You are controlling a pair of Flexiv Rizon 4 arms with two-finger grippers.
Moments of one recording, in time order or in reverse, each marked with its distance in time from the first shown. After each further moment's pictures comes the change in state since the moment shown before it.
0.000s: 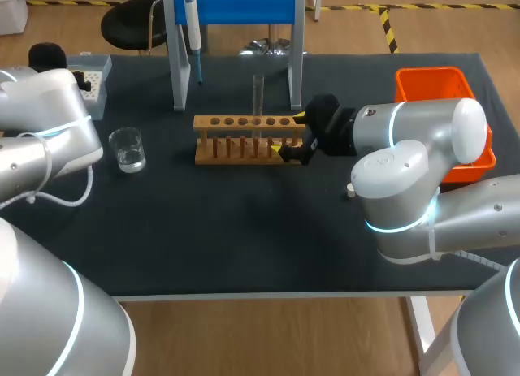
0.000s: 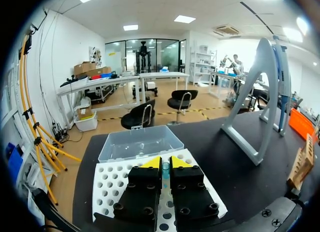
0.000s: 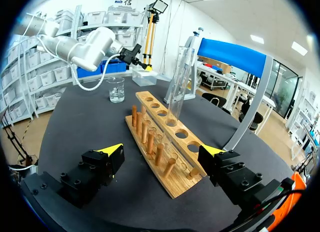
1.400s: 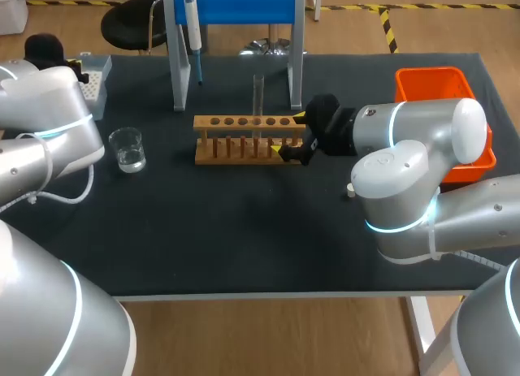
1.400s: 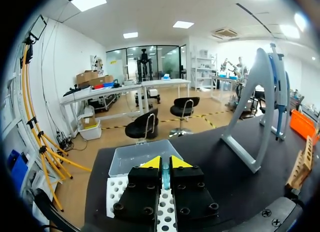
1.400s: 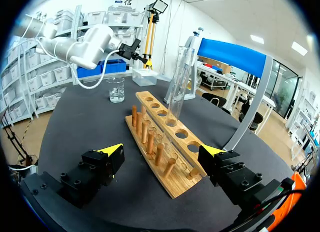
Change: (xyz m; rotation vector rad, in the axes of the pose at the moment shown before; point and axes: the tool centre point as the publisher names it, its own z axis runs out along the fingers) left arm 0.000 -0.028 -0.016 0.054 -0.034 0.037; right arm 0.000 0.000 0.000 0.000 0.000 0.000
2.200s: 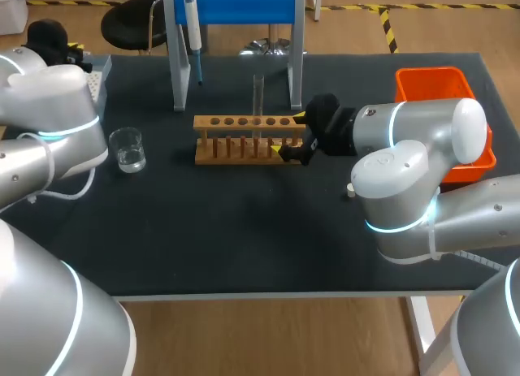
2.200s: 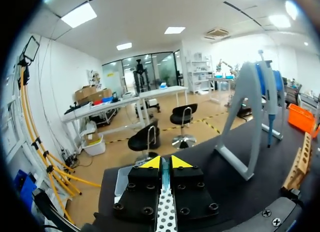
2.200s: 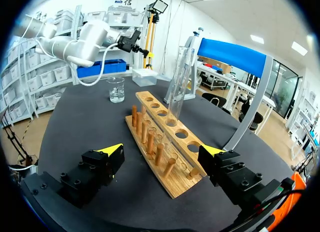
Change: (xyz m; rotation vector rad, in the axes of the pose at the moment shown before) left arm 0.024 -0.048 -0.023 0.066 -0.007 0.127; right arm 0.000 0.000 0.000 0.000 0.000 0.000
